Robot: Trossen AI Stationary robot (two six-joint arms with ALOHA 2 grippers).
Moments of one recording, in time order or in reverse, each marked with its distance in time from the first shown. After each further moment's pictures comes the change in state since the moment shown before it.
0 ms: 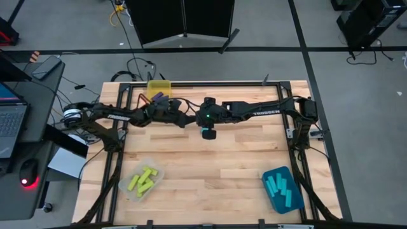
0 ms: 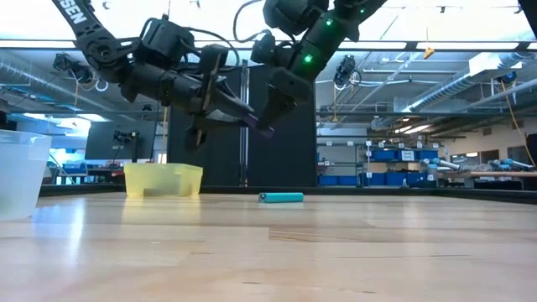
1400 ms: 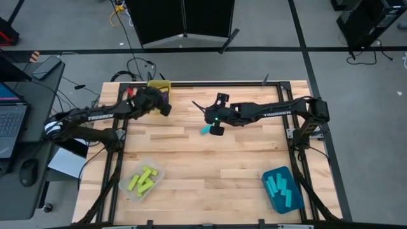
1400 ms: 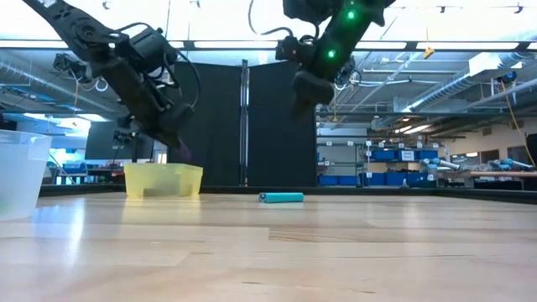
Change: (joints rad) left arm 0.199 -0.294 -0.001 -0.705 -0.711 0.671; right arm 0.024 -0.128 -0.096 -0.089 0.306 0.056
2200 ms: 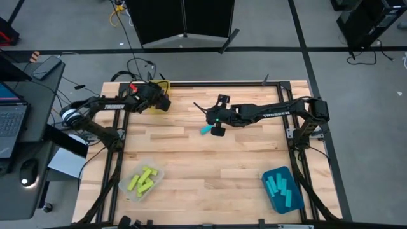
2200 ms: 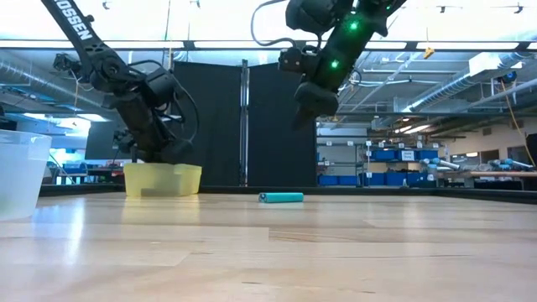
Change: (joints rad) left arm 0.225 0.283 0.003 0.165 0.080 0.116; right arm -0.007 0.001 -0.072 0.055 -0.007 -0.002
